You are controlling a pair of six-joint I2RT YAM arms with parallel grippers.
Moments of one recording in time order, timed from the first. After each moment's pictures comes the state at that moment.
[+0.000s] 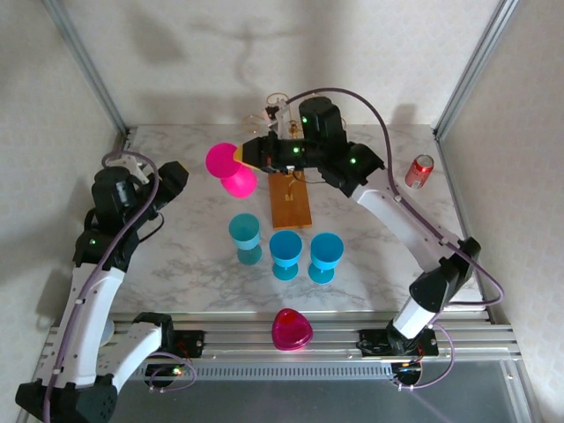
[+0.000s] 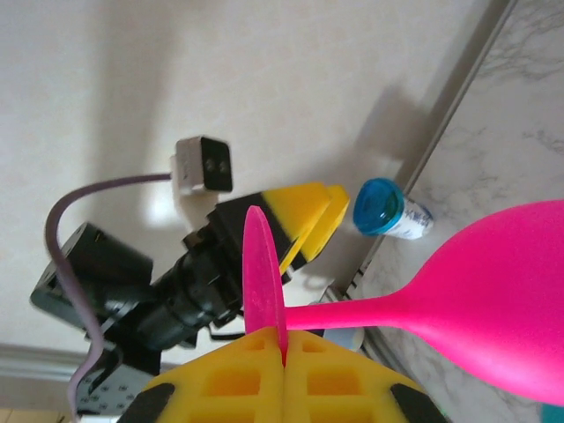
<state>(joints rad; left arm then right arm) -0.06 0.87 1.05 -0.51 0.22 -0.78 0.77 1.64 1.82 -0.47 -0.67 0.87</state>
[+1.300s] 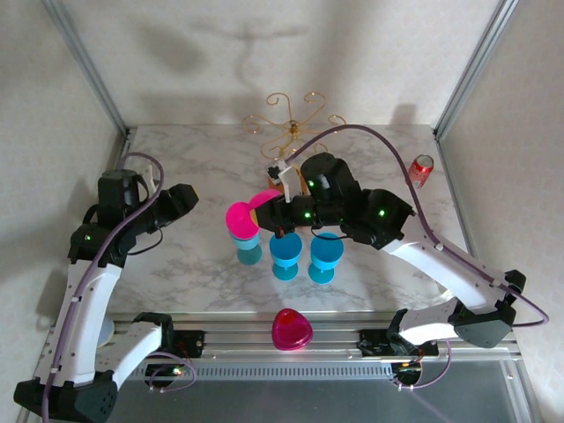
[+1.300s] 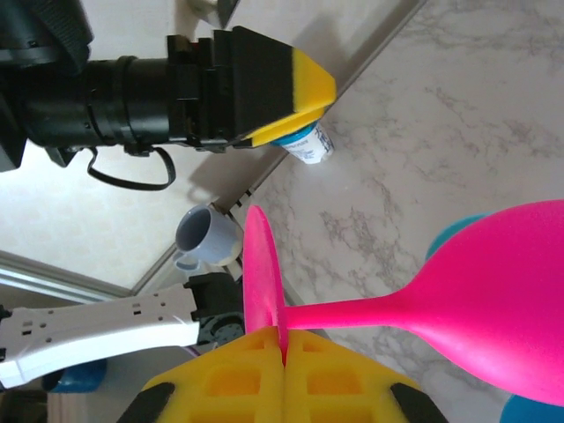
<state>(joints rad) -0.06 0.91 1.13 -0.85 0.38 -0.66 1.04 1.35 1.60 -0.73 -0.28 0.49</state>
